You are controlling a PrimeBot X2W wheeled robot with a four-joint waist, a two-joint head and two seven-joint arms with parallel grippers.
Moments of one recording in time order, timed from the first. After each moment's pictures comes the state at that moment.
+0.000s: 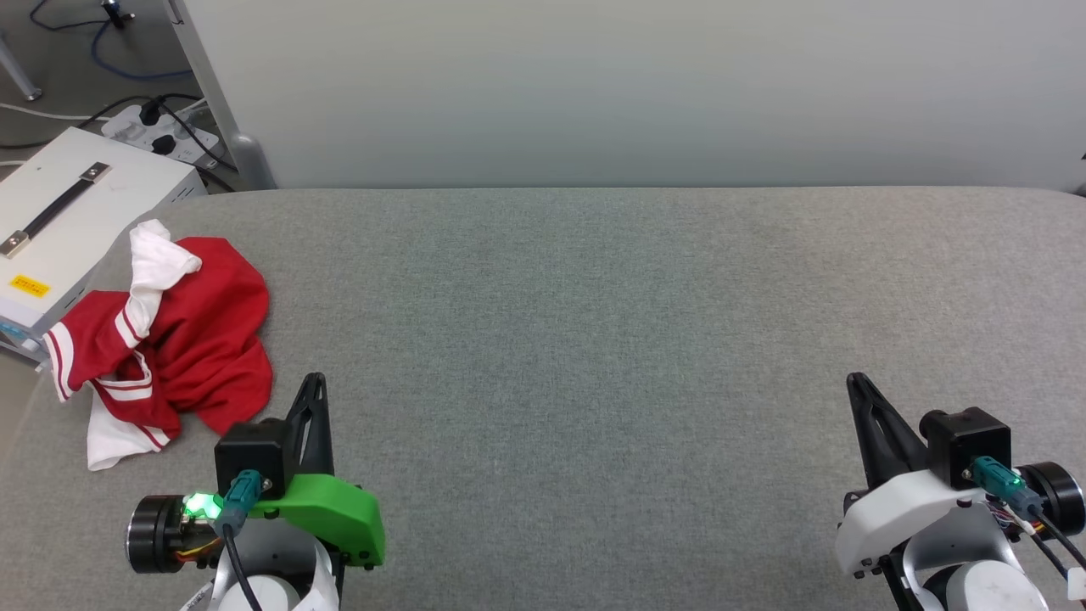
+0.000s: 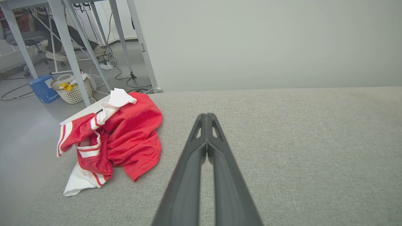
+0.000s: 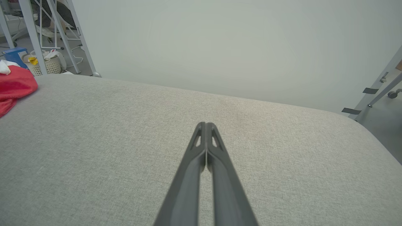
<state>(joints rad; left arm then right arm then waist) -0.02 0.05 0.00 0.00 -0.01 0.00 0.00 -0.01 -0.05 0.00 0.00 0.01 0.13 0.00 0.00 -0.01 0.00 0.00</state>
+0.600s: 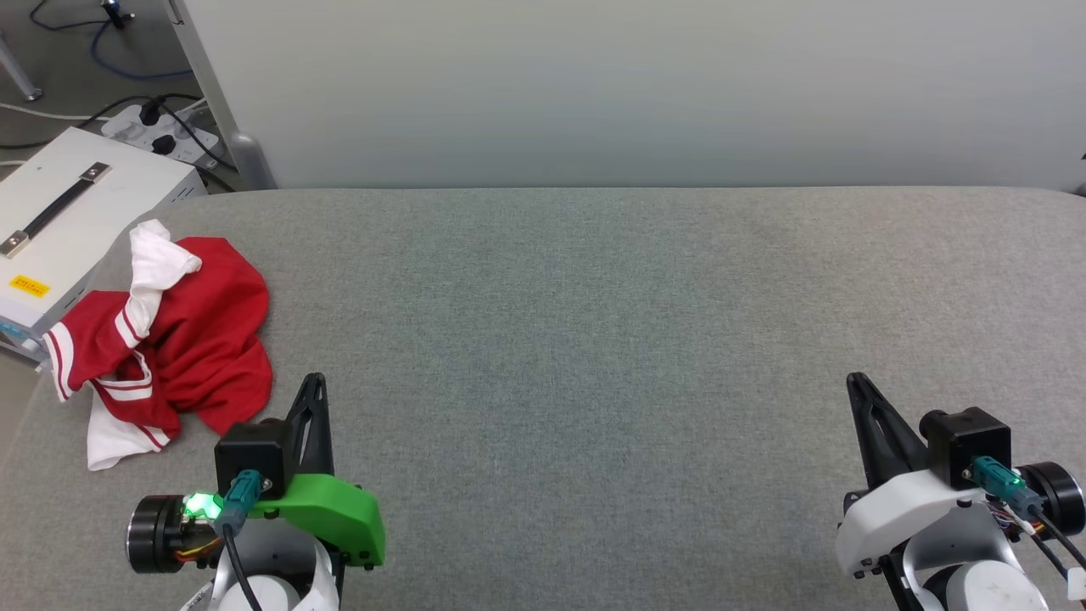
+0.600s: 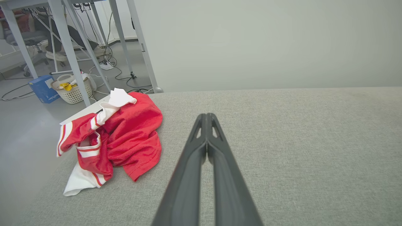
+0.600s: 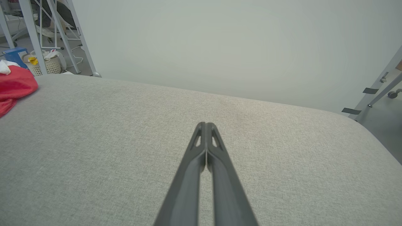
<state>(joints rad) -0.02 0.05 0.00 0.00 -0.01 0.00 0.00 -0.01 -0.05 0.00 0.00 0.01 0.13 0.00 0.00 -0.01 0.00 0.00</state>
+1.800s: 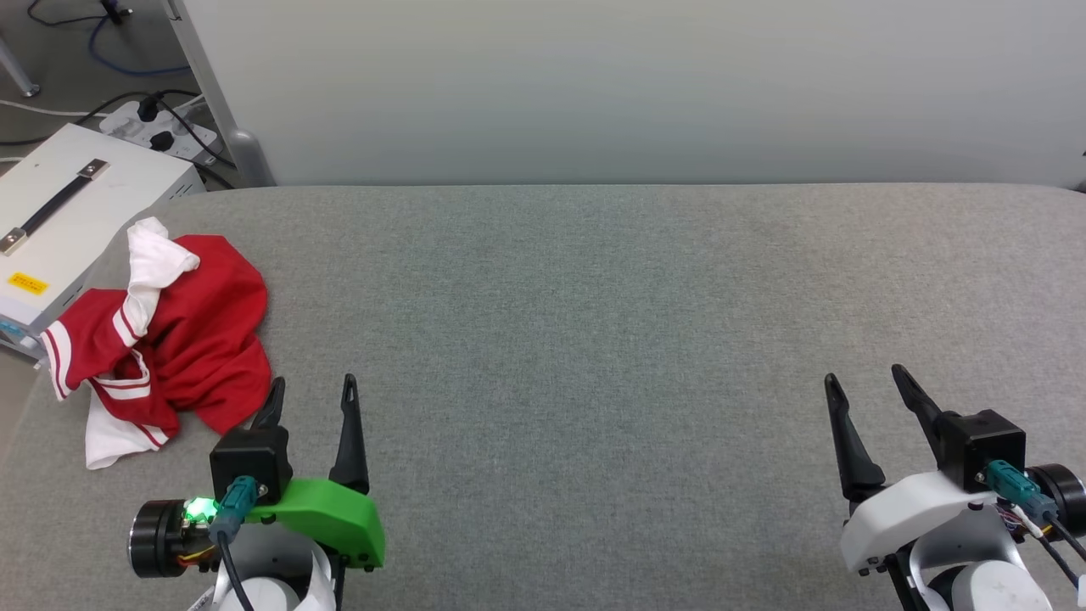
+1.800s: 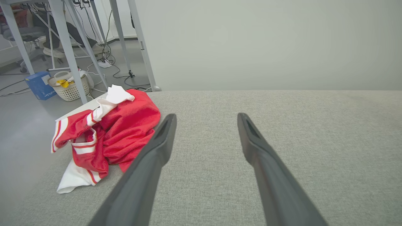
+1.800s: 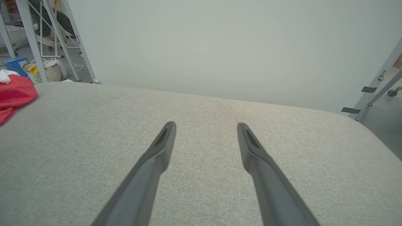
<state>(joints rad) -0.02 0.06 0.00 0.03 -0.04 0.00 -0.04 -0.01 -0.05 -0.01 0.01 0.03 0.13 -0.04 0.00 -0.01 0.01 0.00</state>
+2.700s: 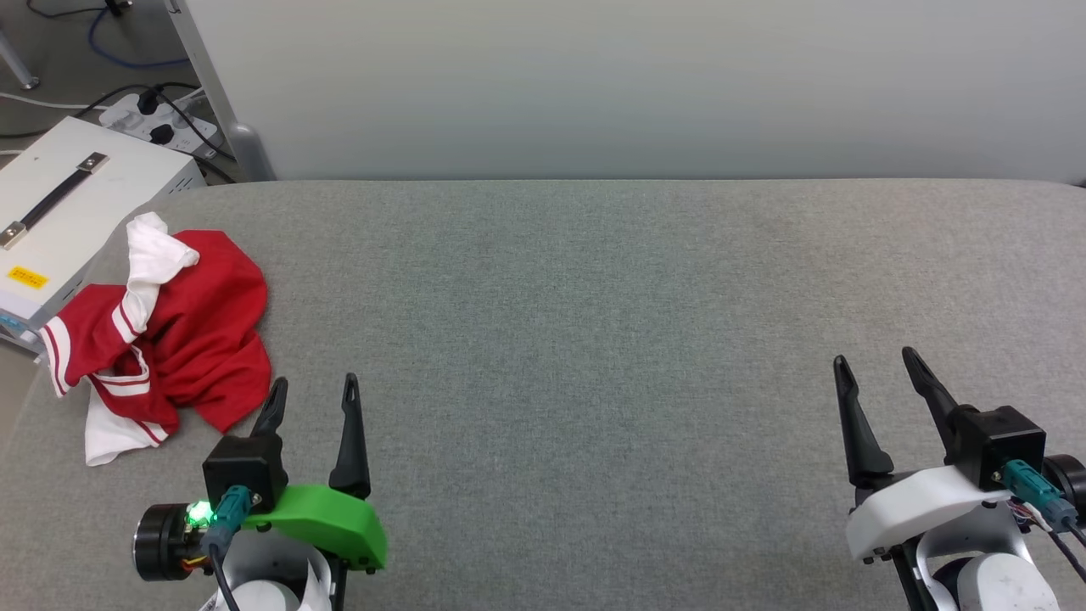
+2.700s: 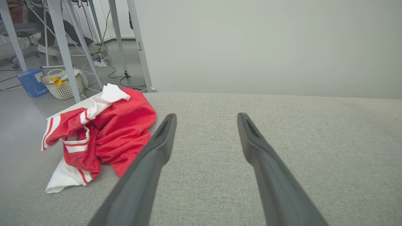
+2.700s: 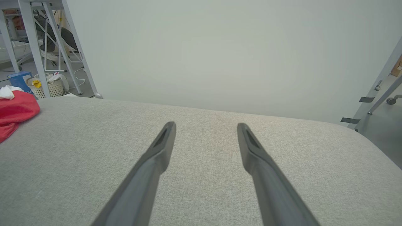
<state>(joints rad) -0.02 0.06 0.00 0.04 -0.08 -0.02 -0.09 -0.02 -0.05 -0.02 0.00 0.05 0.13 -0.09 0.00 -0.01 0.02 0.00</state>
